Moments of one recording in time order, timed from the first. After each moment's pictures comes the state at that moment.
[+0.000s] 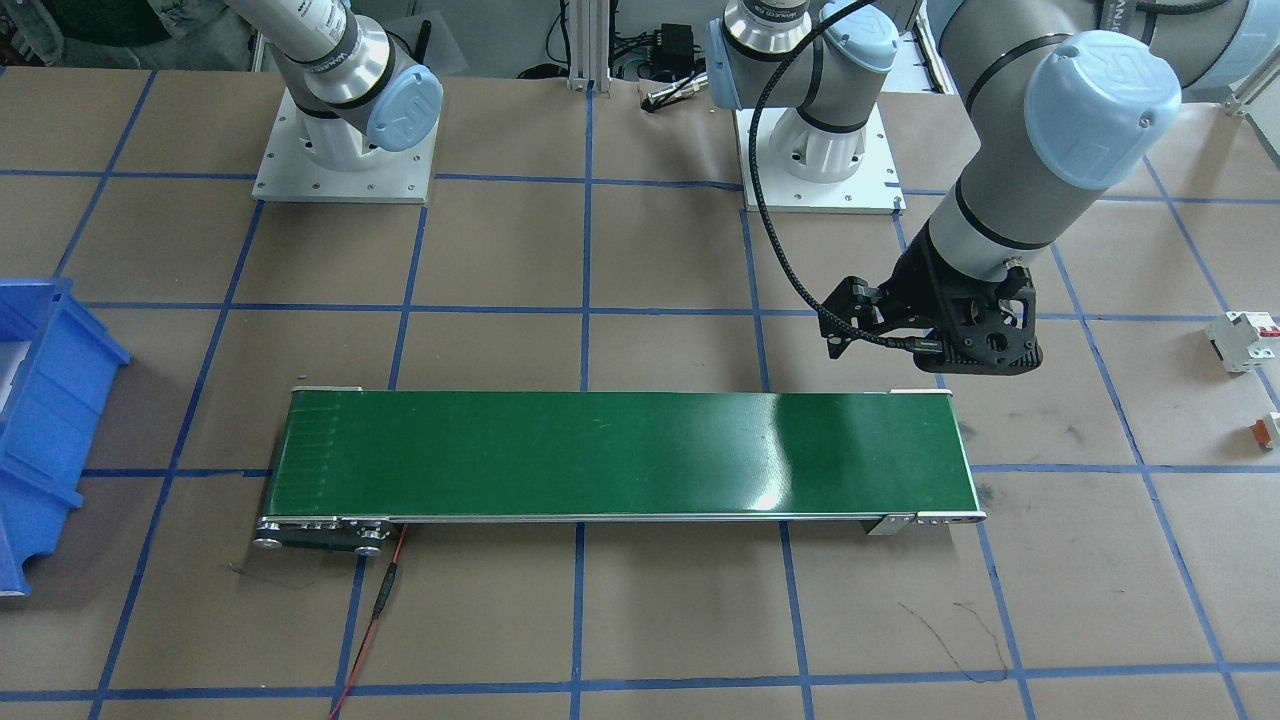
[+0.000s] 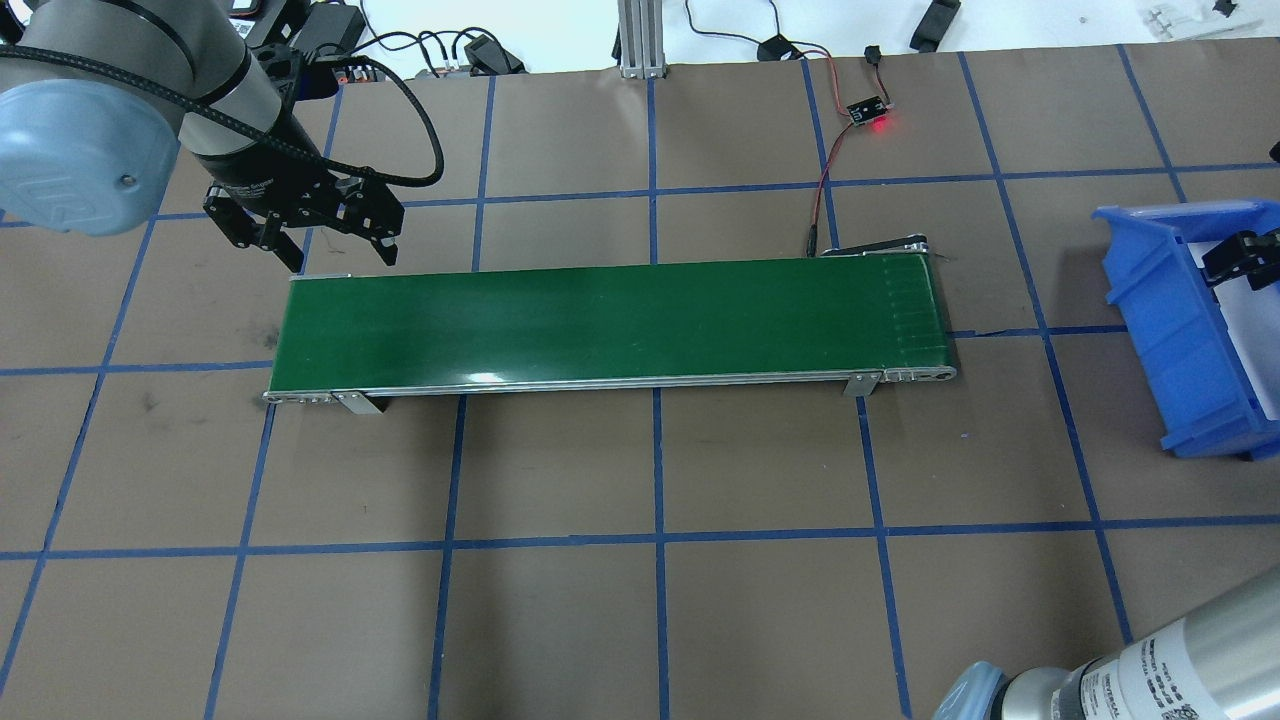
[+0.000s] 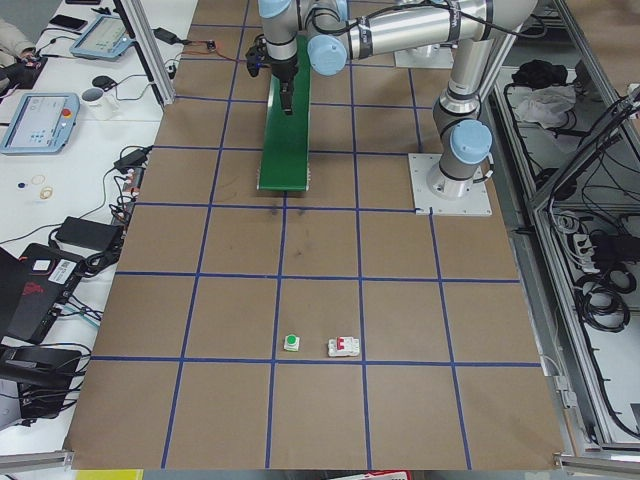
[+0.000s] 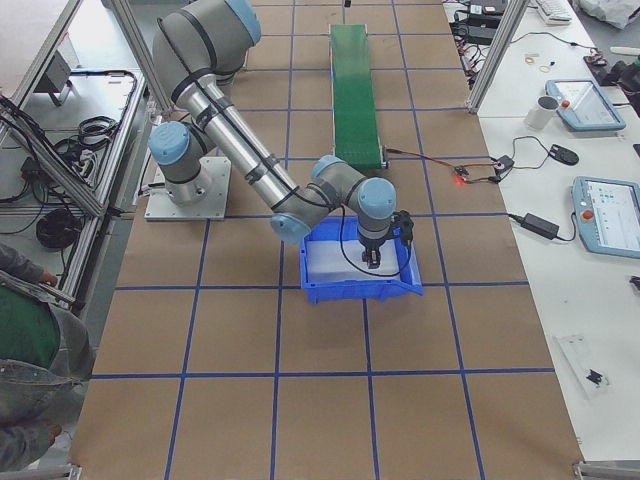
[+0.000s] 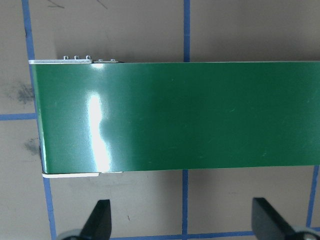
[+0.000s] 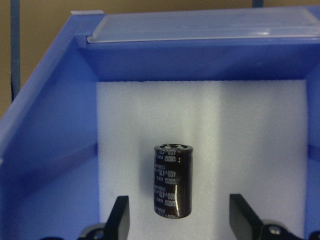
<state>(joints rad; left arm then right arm) -1.48 -1.69 -1.63 -1.46 1.53 0.09 0.83 -1.15 1.68 -2.12 -1.44 -0.78</state>
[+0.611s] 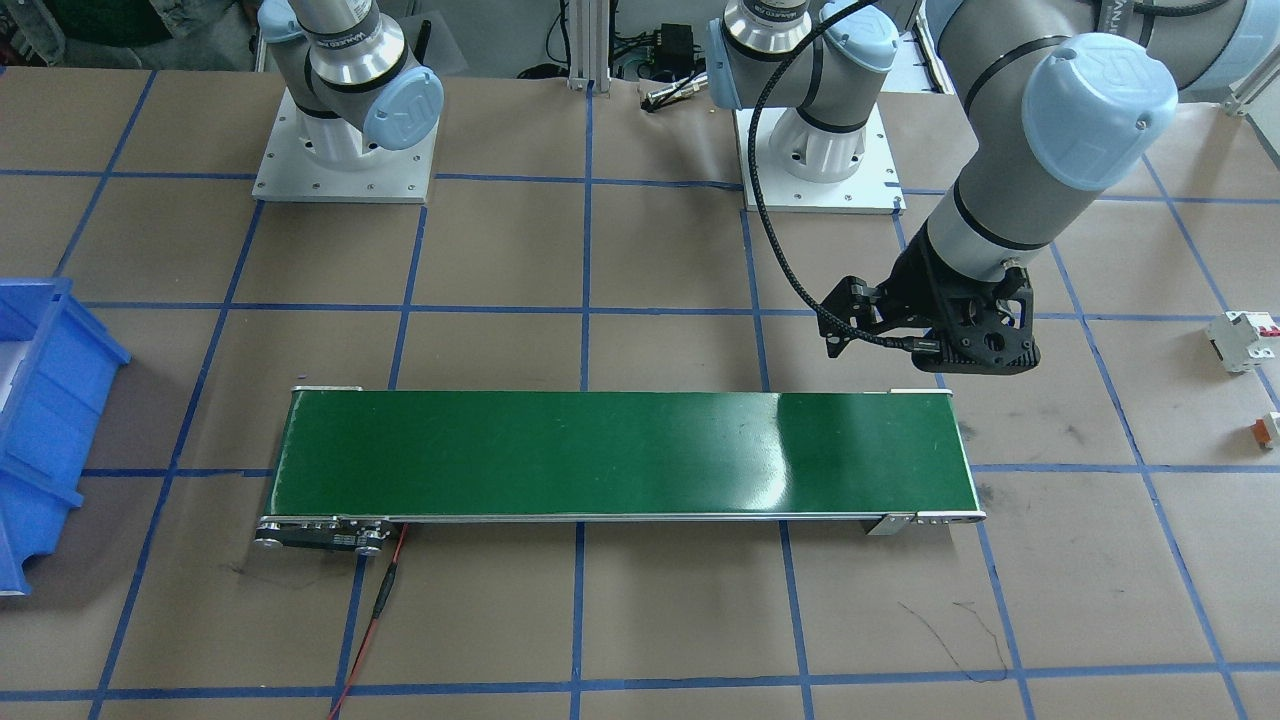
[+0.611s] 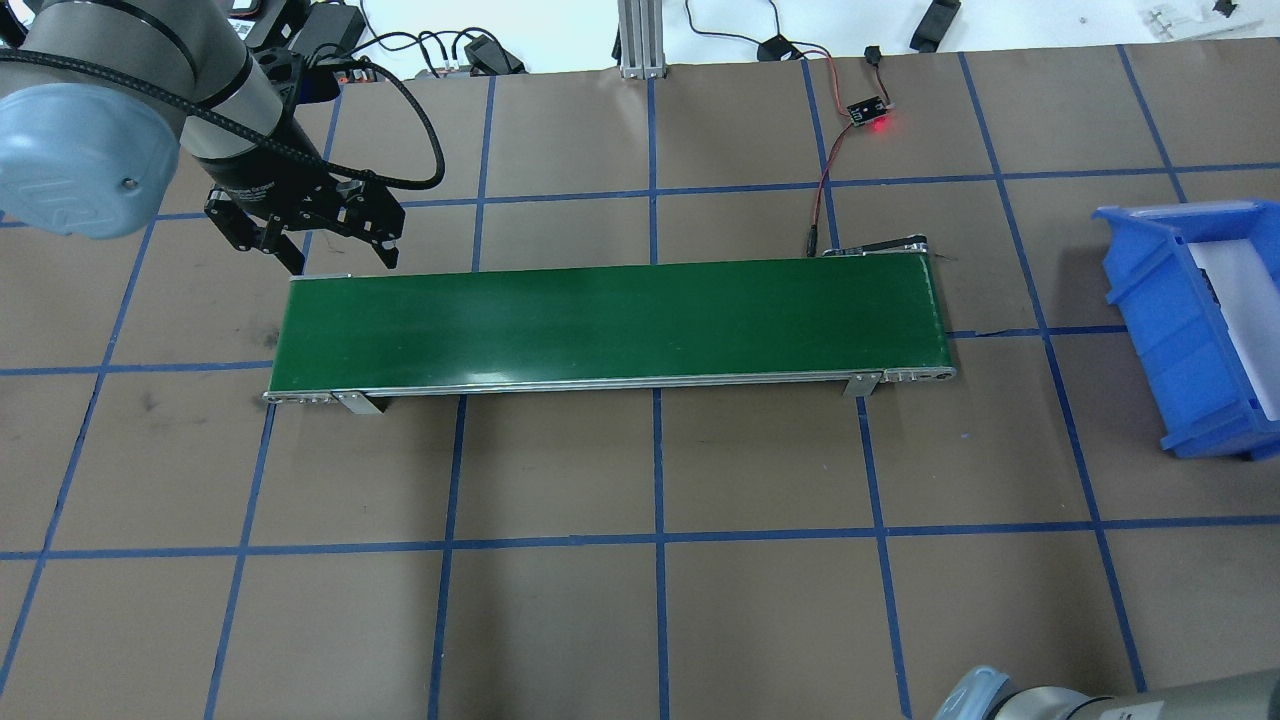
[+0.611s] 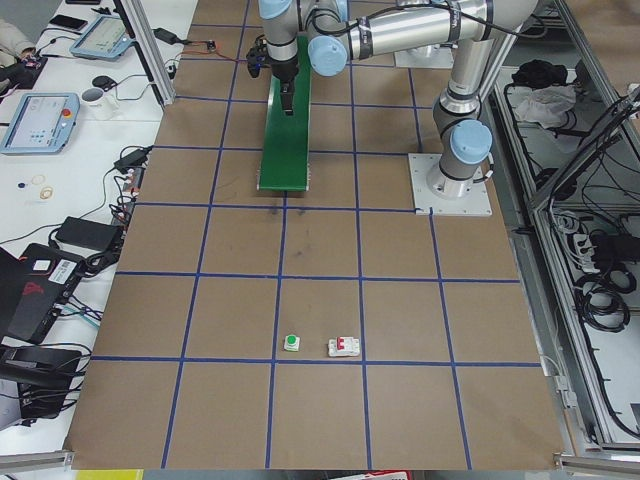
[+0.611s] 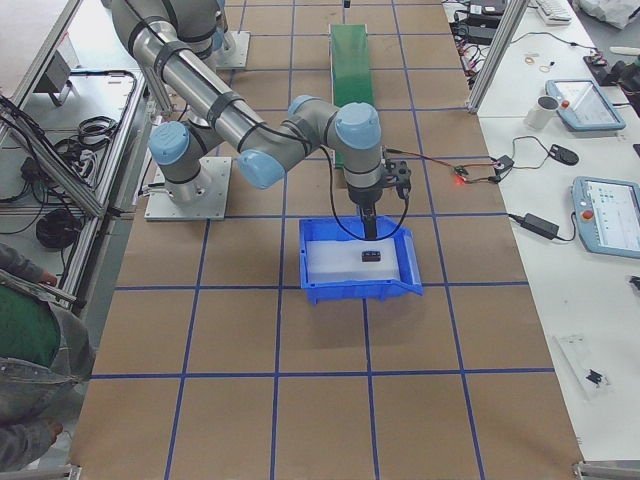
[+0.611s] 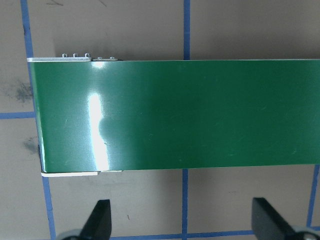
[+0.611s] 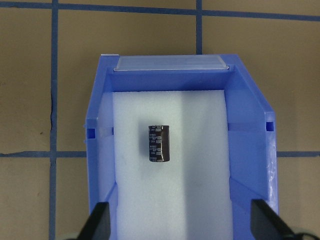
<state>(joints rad) -1.48 -1.69 -1.63 -1.46 1.53 0.09 0.84 -1.41 1.67 -2.03 -1.49 -0.75</state>
